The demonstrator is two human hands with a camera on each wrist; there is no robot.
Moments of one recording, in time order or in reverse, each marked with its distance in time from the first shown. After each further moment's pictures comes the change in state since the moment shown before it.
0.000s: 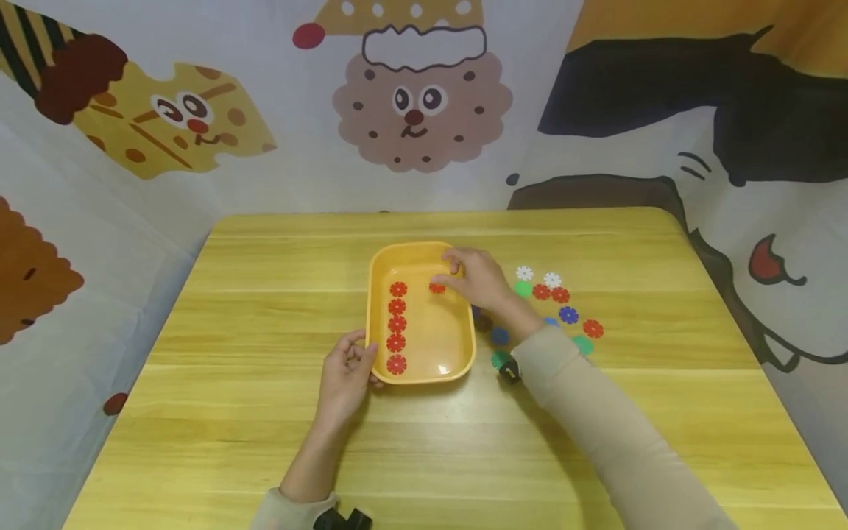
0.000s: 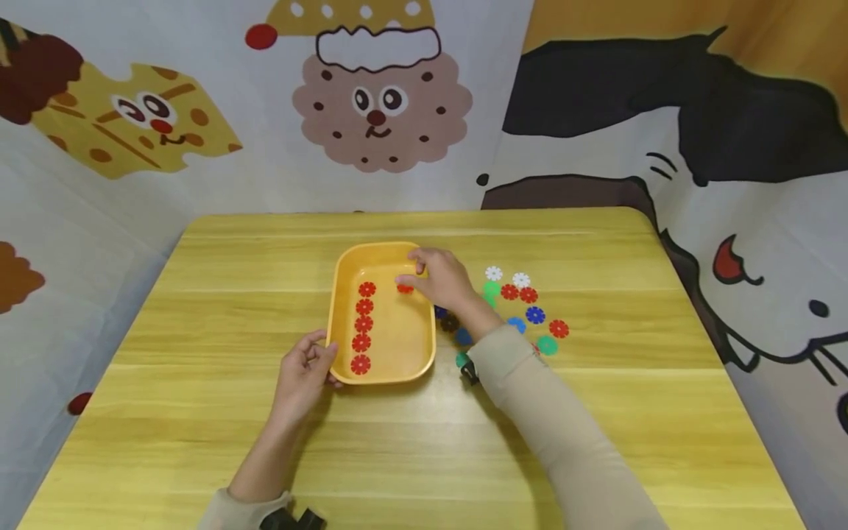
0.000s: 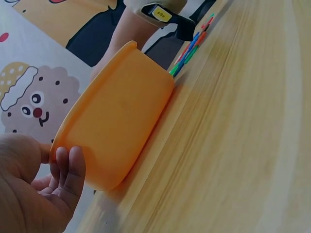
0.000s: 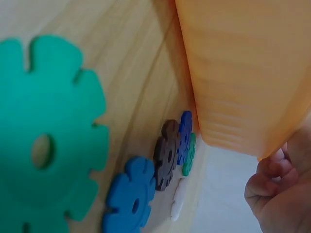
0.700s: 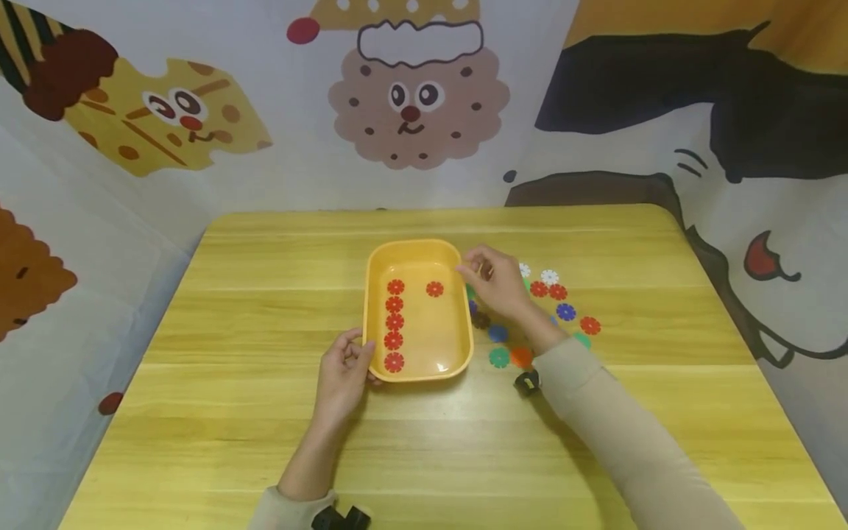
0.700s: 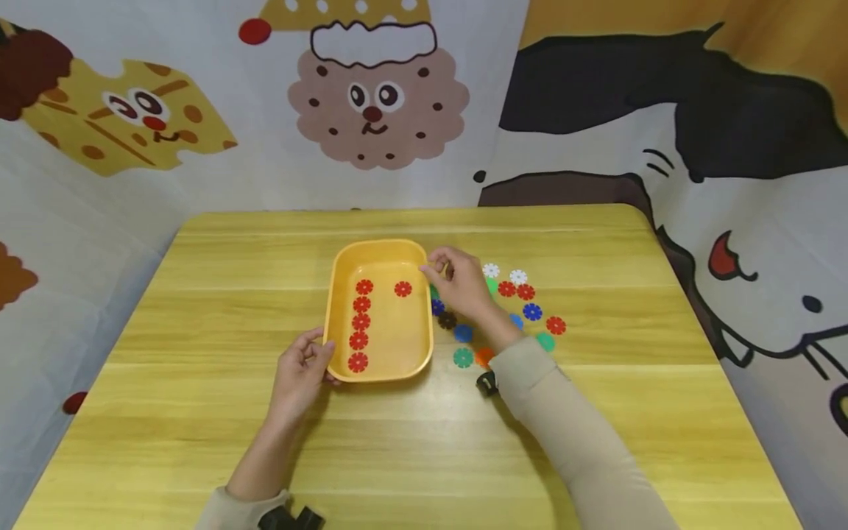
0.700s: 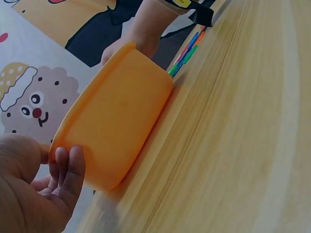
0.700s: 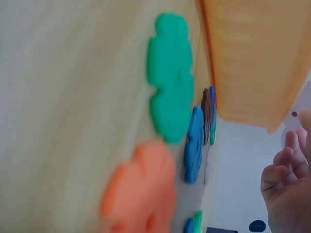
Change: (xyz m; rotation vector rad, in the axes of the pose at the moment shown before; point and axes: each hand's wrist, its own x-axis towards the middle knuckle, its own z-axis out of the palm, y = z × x) left_hand 0.001 0.001 0.002 -0.007 0.012 -0.012; right_hand -0.029 0.021 -0.010 0.190 0.238 -0.053
